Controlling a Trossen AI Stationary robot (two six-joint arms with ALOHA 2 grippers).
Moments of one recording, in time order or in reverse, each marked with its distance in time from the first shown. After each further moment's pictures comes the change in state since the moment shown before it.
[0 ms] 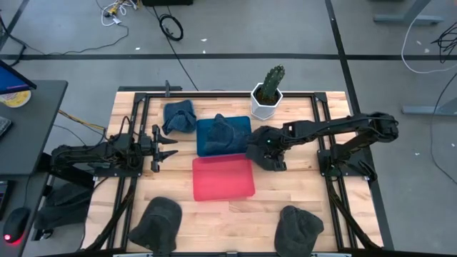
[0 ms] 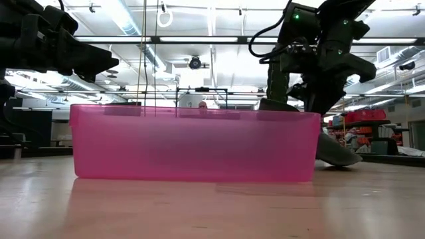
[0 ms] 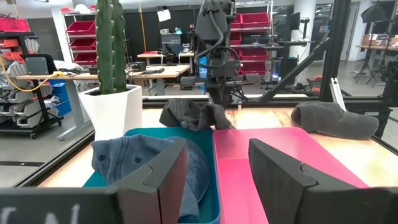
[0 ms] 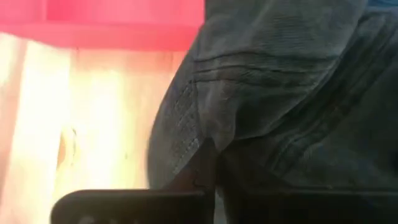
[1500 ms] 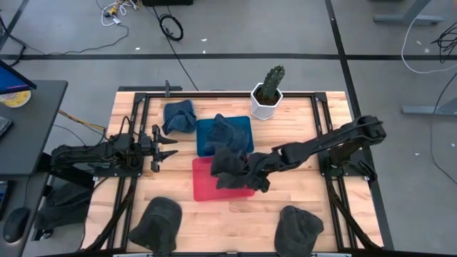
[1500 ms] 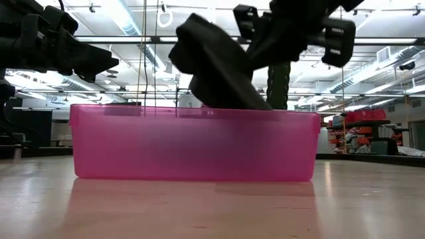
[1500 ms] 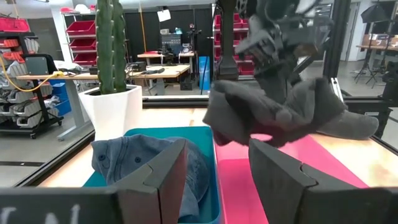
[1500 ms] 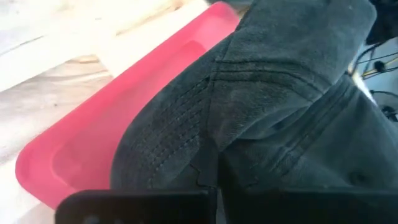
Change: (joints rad) left arm 0.000 0.000 0.000 0.000 0.000 0.000; right arm 0.322 0.179 0.175 0.442 0.137 -0.560
